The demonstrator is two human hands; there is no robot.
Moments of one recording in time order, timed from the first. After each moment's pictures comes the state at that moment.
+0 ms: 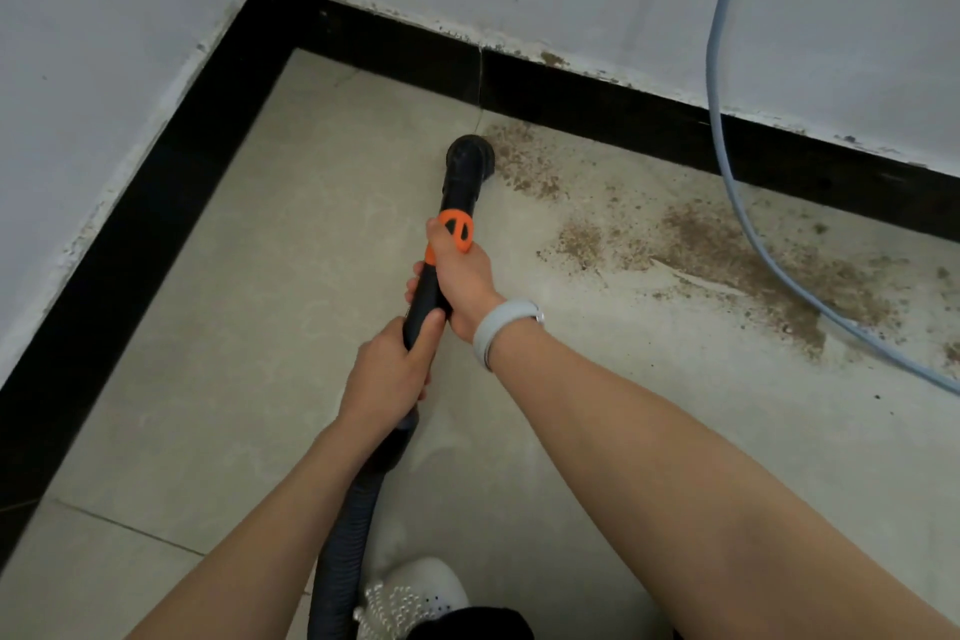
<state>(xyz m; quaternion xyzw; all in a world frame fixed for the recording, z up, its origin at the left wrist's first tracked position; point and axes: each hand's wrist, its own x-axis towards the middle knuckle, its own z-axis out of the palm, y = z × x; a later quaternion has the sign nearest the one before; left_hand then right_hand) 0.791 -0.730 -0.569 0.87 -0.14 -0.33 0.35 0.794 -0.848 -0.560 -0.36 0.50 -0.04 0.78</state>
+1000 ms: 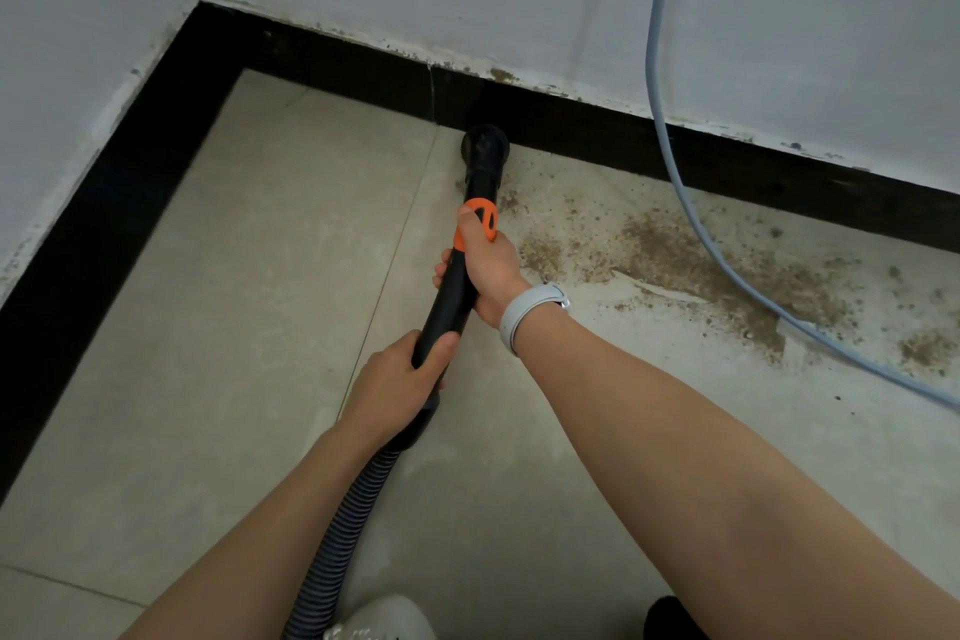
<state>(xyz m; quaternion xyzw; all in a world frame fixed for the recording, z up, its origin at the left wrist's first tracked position) 0.780 -0.765 -0.588 0.84 -0.23 -0.38 0.32 0.772 -0.918 -0.568 -0.38 0.51 -0.08 0.77</state>
